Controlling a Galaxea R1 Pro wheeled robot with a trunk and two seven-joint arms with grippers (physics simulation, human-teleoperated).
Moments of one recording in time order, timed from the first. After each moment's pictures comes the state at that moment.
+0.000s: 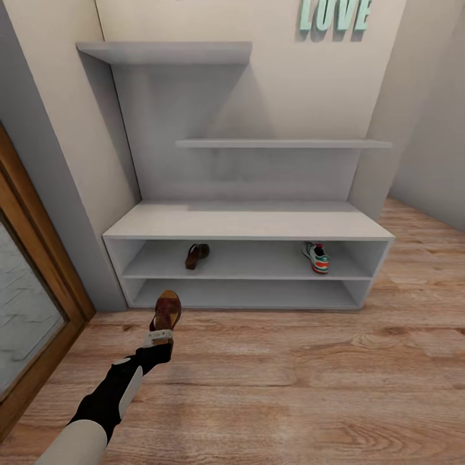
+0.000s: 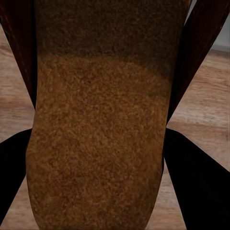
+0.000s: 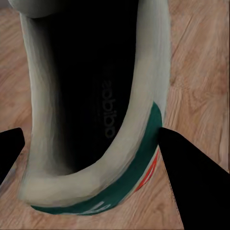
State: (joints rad) left arm -0.57 0.01 0.10 -0.69 0.08 0.28 -0.14; right arm -0.46 -0.54 -0.92 -1.09 -0.34 0.53 -0.15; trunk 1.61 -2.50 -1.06
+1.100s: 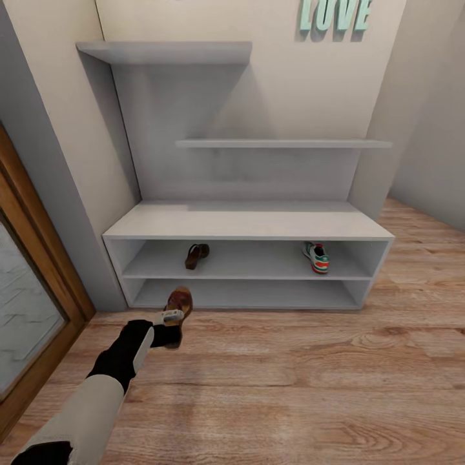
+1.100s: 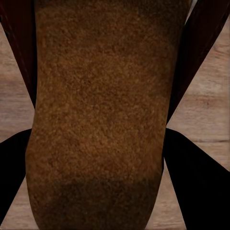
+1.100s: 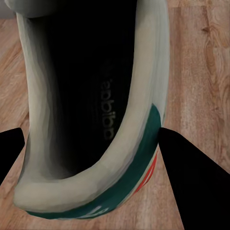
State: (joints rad) left arm -0.75 -0.03 0.10 -0.69 0.02 0.69 -0.12; right arm -0.46 -0.84 -1.10 -0.75 -0.28 0.54 -0.15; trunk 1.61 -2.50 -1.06
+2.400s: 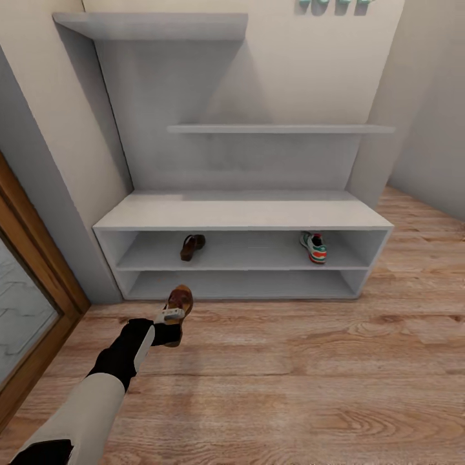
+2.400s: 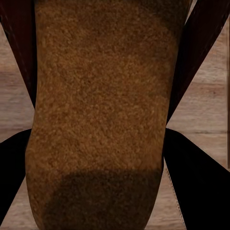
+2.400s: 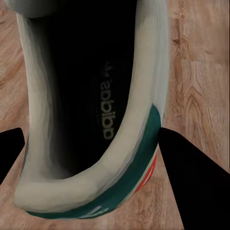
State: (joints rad) left arm -0.75 -0.03 0.09 -0.69 0.01 0.69 -0.12; right arm -0.46 -0.84 -1.10 -0.75 -0.16 0.54 -0.15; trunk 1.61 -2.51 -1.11
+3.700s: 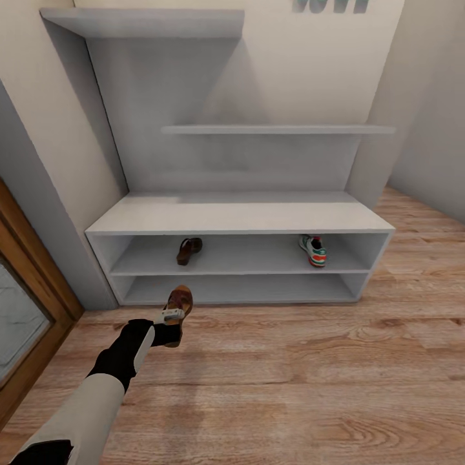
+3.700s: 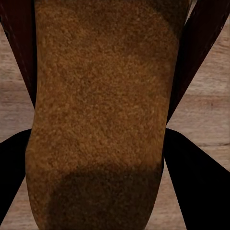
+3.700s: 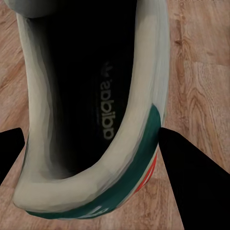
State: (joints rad) left arm -0.75 -0.03 0.09 -0.68 0.01 0.68 -0.12; right arm -0.46 -0.83 -1.10 -0.75 -0.14 0.53 -0.15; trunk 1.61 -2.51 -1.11
